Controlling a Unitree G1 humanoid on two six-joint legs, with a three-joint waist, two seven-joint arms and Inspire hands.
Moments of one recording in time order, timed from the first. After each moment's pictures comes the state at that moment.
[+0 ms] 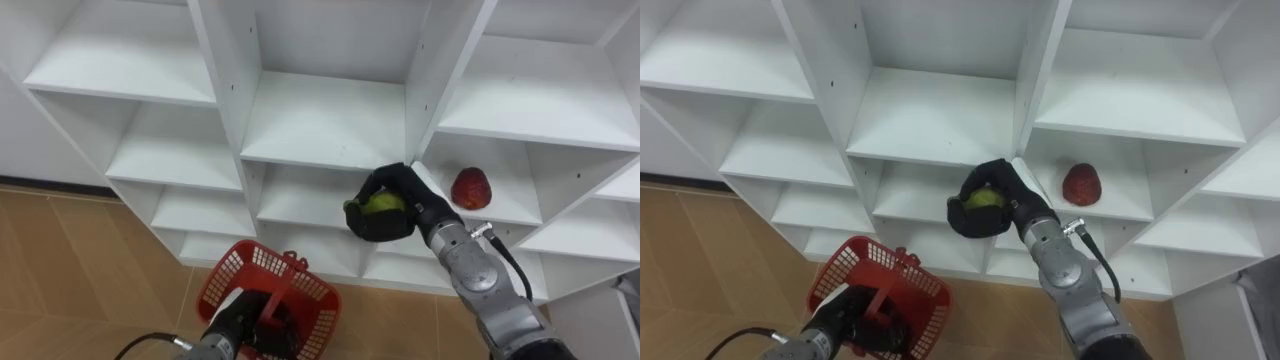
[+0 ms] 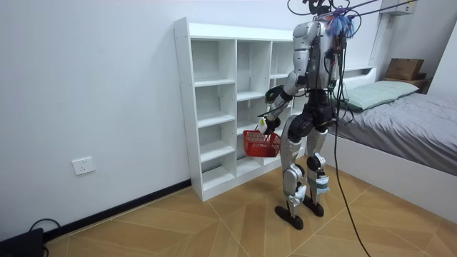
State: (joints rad) left arm -0.04 0.15 -0.26 0.86 0.07 -0.08 -0.09; right arm -0.19 -0.22 0.26 0.56 -0.18 -0.13 0.03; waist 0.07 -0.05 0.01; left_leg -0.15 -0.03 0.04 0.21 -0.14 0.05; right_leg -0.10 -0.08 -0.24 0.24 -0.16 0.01
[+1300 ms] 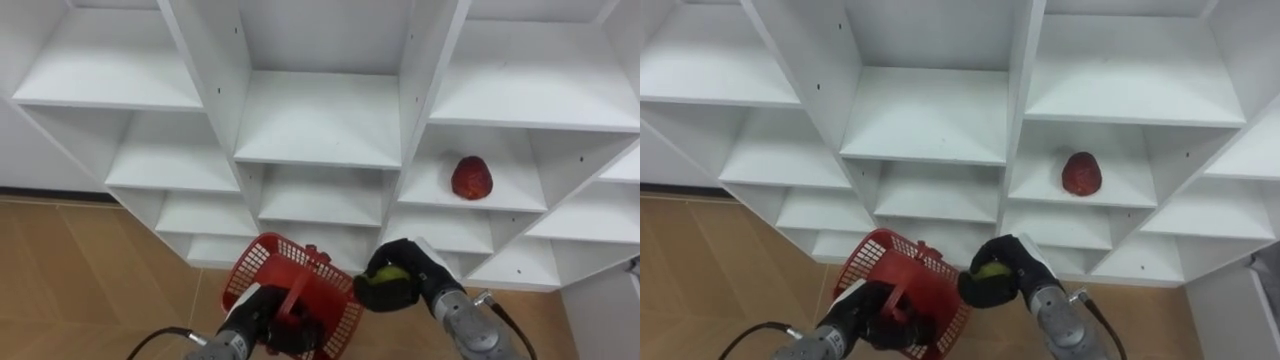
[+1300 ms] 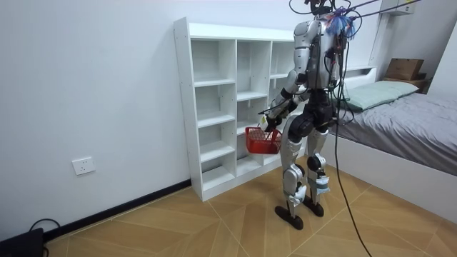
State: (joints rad) left arm -0.04 0.13 -0.28 0.84 0.07 -0.09 -0.12; right arm -0.09 -0.20 0.29 0.73 -0.16 -0.13 0.05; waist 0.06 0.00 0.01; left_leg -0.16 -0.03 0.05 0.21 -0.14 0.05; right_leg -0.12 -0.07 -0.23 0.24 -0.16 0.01
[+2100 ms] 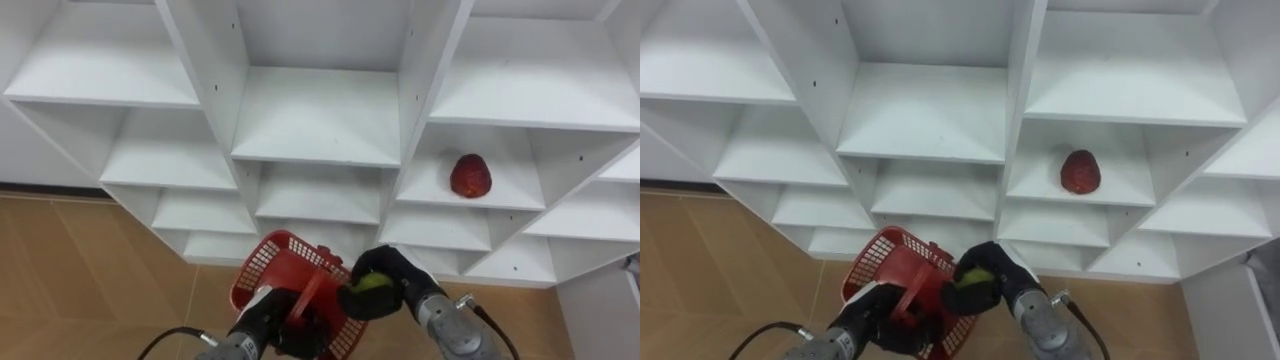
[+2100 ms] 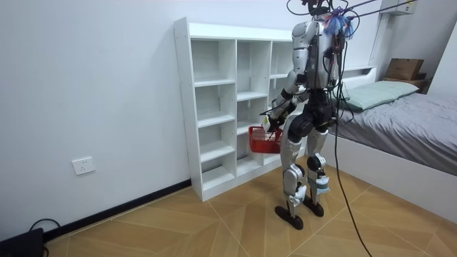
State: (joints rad) left arm -0.04 0.11 -0.32 0.84 0.07 -0.09 -0.12; right arm -0.10 -0.18 0.36 0.74 -0.16 -0.13 0.05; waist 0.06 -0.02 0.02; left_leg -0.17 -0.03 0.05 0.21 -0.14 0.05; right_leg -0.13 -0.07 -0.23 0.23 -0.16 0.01
